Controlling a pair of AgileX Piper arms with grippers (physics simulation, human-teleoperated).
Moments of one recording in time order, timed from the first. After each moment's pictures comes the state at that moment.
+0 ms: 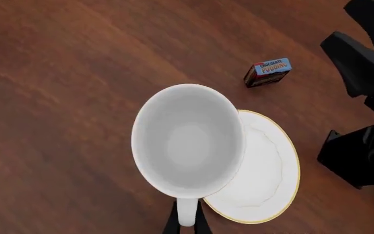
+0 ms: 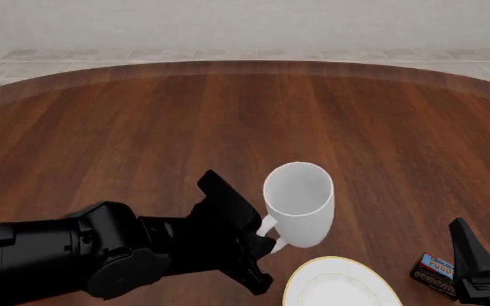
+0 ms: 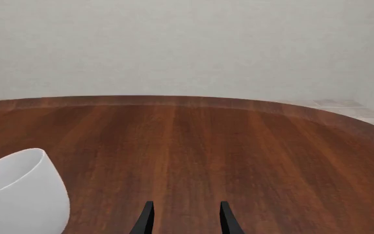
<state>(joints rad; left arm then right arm) -1.01 1.39 -0.78 0.15 -0.14 0.00 0.02 0.00 -0.01 0.00</state>
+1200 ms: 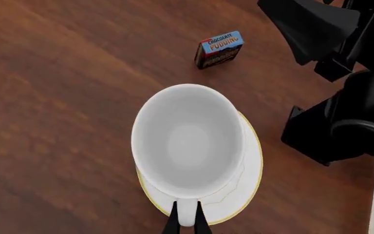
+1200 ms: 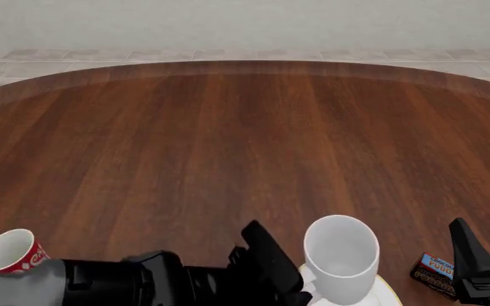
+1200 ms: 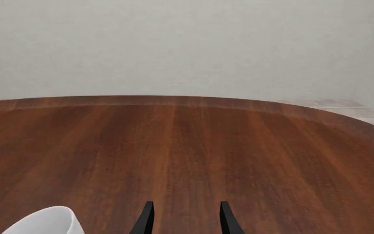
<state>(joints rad) -1.19 1.55 -0.75 0.00 -0.19 0.00 0.02 0.00 -0.01 0.00</state>
